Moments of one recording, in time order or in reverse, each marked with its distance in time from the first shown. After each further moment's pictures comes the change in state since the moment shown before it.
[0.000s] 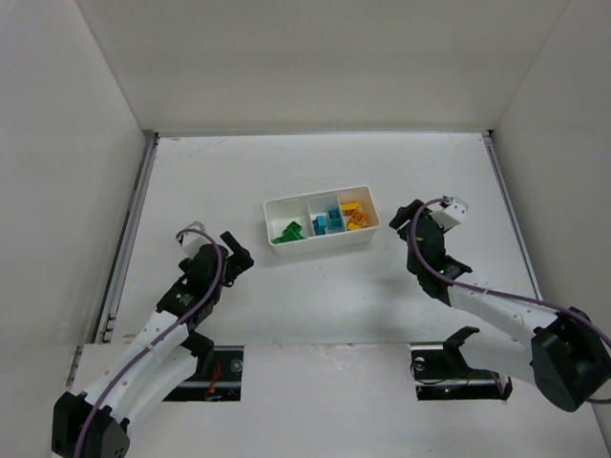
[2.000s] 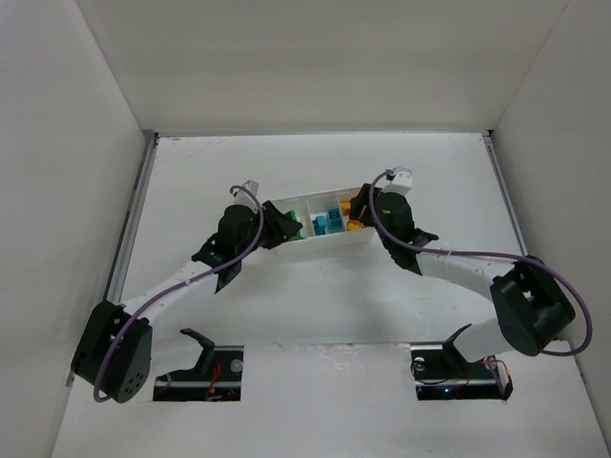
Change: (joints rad) left arm -0.060 0.499 0.188 0.601 0.562 -0.055; right arm 0.068 0.342 0.270 0.034 -0.336 -0.167
